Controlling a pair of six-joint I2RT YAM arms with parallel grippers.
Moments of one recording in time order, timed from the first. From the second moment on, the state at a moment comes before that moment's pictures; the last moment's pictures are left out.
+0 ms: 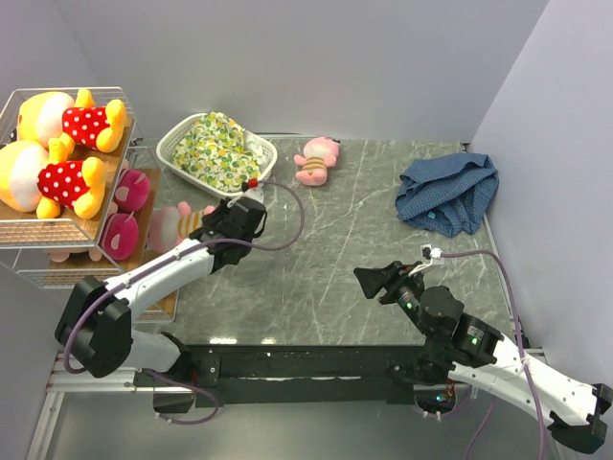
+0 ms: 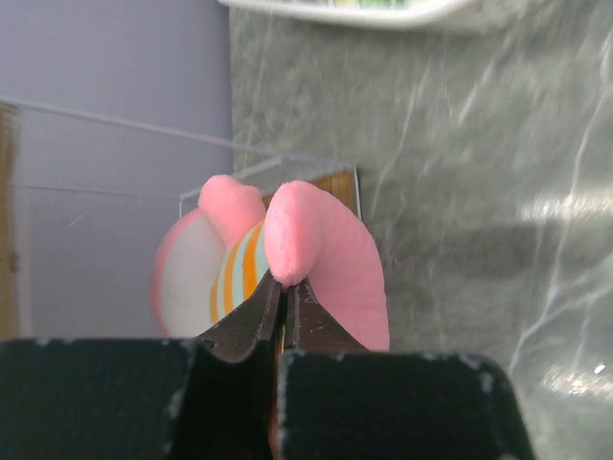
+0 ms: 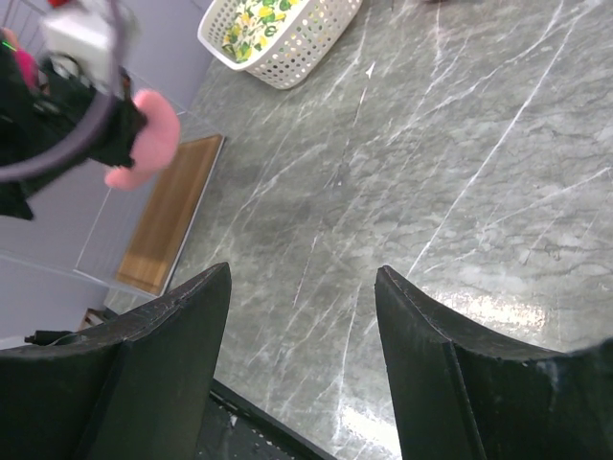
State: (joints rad) left arm -0.66 1.35 0.94 -0.33 -0.96 0.24; right arm 1.00 0.28 0.35 -0.25 0.49 0.77
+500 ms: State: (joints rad) left arm -0.42 1.37 0.75 -0.16 -0.91 0.46; right arm 1.00 0.26 0.35 -0.25 0.49 0.77
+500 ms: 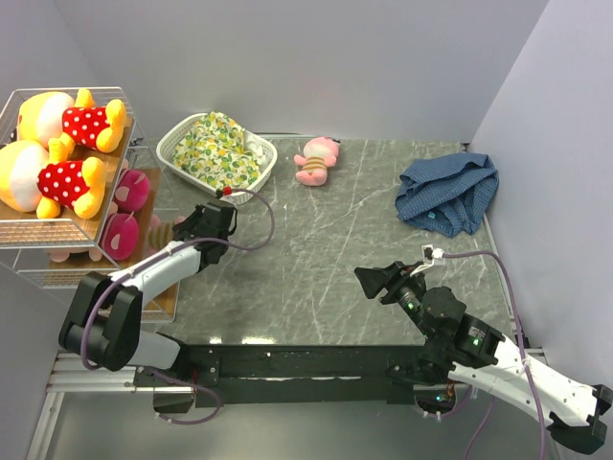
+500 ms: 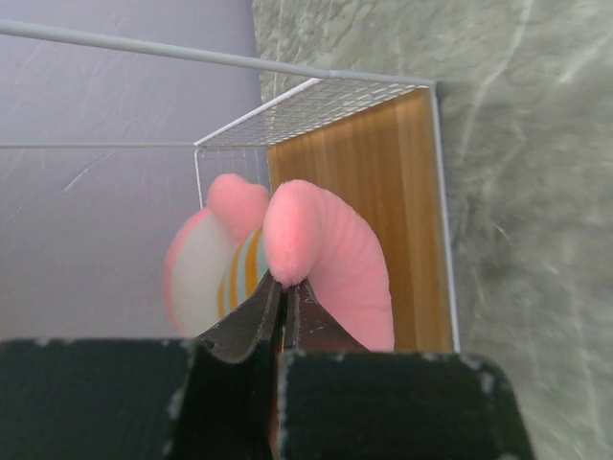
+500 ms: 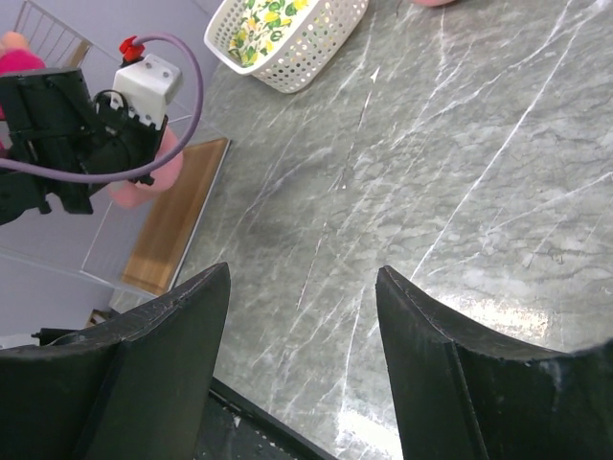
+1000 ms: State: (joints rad) left arm -0.27 1.48 0.73 0.03 -0.79 0.62; right arm 1.00 0.20 0.35 -0.25 0.50 0.76
